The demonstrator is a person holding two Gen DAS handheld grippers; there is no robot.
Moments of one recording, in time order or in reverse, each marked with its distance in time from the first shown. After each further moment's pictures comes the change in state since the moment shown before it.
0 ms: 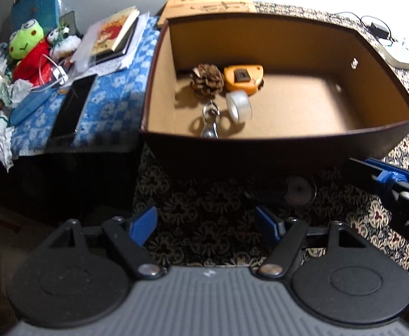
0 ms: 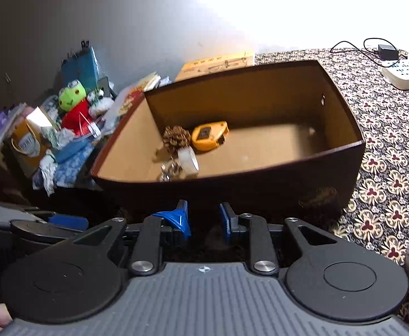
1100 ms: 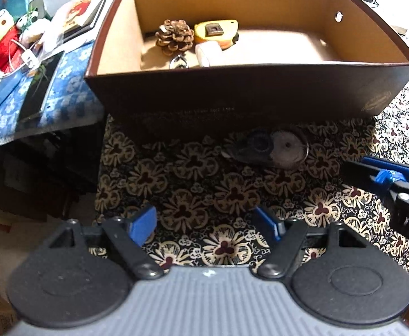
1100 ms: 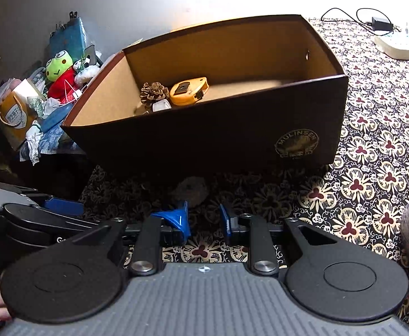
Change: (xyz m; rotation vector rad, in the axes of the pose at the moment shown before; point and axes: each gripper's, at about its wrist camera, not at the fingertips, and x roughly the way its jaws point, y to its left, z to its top) left arm 0.038 -0.017 -0.024 0.067 0.088 -0.063; right arm 0.011 -0.023 -0.029 0.004 0.111 -0.023
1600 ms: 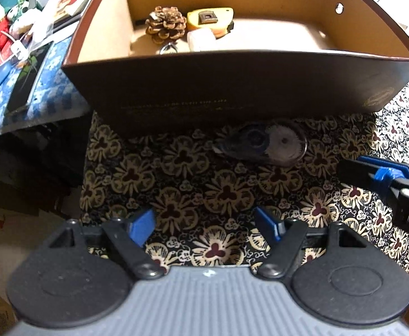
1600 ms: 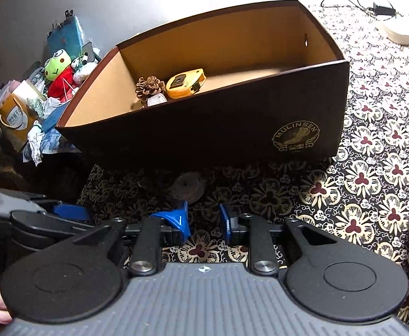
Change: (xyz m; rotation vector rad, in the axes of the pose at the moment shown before) left arm 0.016 -0.002 0.004 -0.013 0.040 -0.032; right arm 0.012 -0.013 0.008 0.038 0.046 0.038
